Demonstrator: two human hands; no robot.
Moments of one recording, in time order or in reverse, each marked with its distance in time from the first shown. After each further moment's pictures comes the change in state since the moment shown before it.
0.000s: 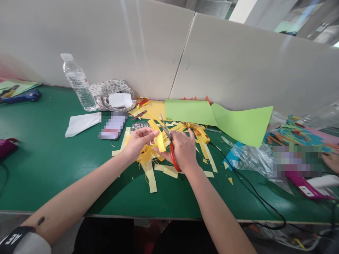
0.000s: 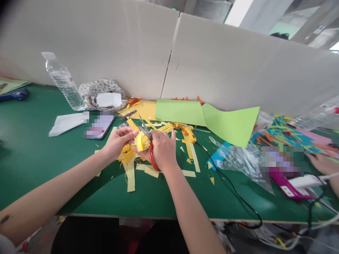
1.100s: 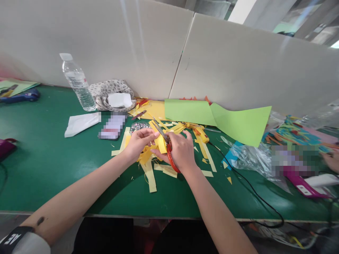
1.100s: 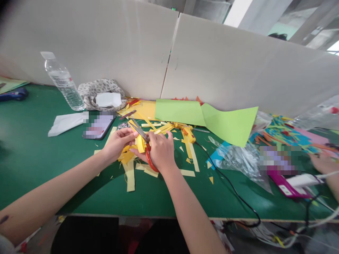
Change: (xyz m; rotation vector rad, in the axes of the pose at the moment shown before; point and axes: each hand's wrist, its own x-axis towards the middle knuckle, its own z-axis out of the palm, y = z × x) left_hand -0.003 0.000 0.002 0.001 -0.051 0.002; right_hand 0.000 -0.005 -0.002 -0.002 -0.021 -0.039
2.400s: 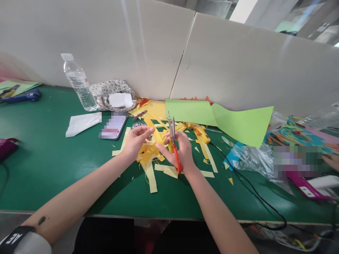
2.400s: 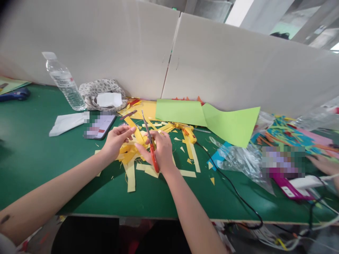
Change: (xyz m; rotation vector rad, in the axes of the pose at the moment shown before) left_hand 0.002 0.001 -0.003 0.092 0.263 0.031; right_hand 0.000 -0.002 0.002 0.449 0.172 0.083
